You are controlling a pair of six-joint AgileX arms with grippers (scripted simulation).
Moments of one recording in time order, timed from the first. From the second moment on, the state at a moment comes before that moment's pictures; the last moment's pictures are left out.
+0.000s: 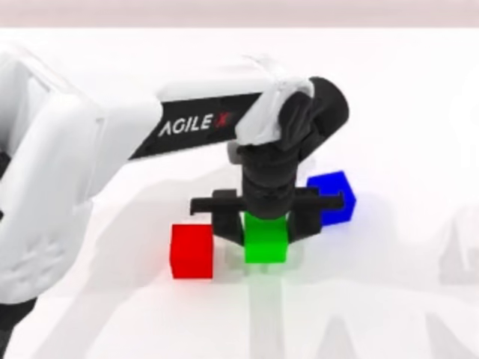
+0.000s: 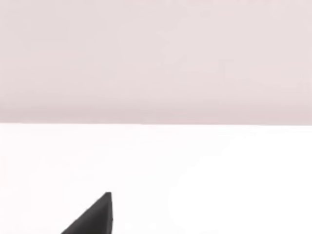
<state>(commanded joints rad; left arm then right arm) -0.80 2.23 1.68 -1.02 0.00 -0.78 0.01 0.00 0.00 0.00 0.00 0.00</state>
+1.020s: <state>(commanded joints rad) -0.80 2.23 1.68 -1.02 0.00 -0.78 0.01 0.00 0.00 0.00 0.00 0.00</state>
